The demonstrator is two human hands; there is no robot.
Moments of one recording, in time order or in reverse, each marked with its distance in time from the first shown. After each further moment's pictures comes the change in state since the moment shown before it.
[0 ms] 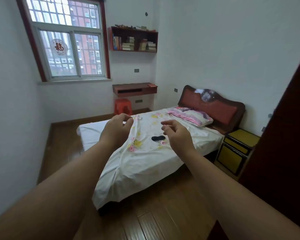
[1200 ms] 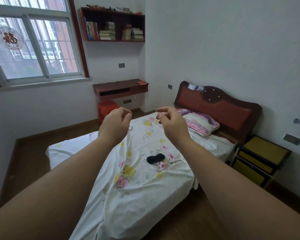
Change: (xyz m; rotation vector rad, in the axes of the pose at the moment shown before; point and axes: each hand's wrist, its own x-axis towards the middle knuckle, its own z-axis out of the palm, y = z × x) left_hand 0.452 -0.144 0.205 0.050 -0.046 0.077; right_hand 0.472 0.154 0.090 0.006 0.092 0.027
